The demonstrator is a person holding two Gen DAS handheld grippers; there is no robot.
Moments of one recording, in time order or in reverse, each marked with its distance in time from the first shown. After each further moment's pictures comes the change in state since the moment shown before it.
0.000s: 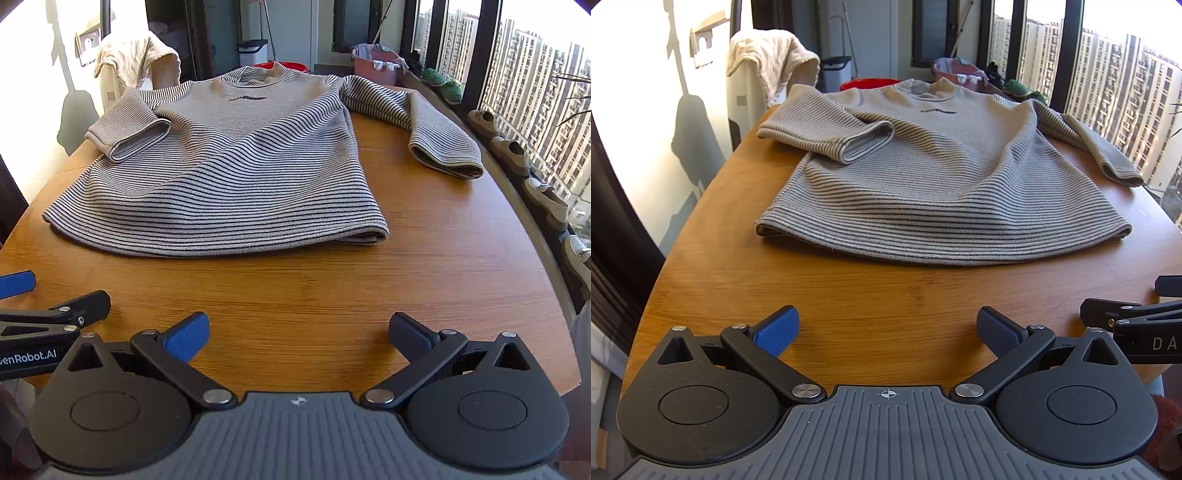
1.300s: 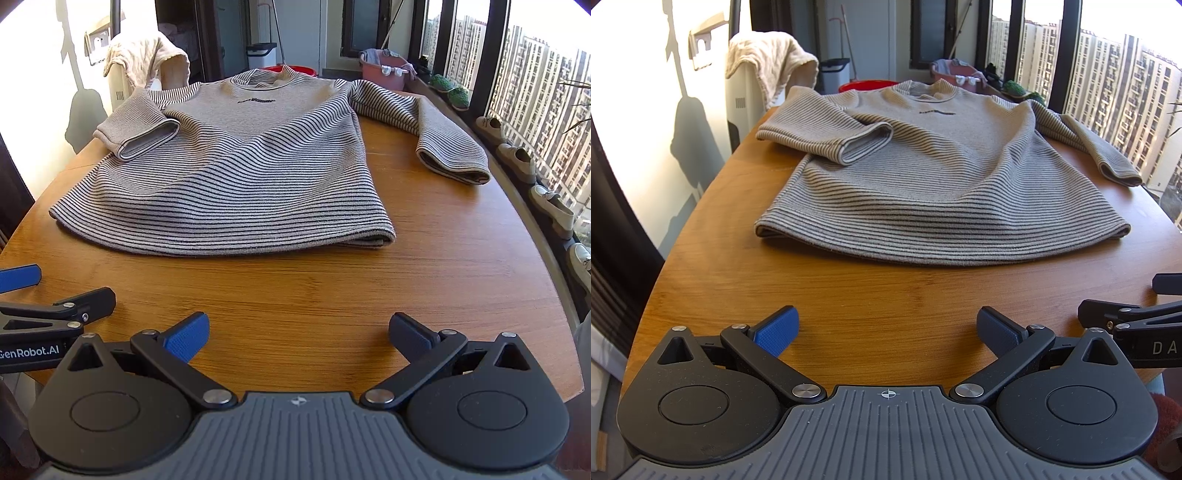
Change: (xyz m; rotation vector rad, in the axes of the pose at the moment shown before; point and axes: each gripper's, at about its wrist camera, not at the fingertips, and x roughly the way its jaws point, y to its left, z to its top) left arm -0.001 0.001 -0.001 0.010 -0.007 -0.007; right arm -0.001 -0.001 -0.001 -0.028 -0.014 0.027
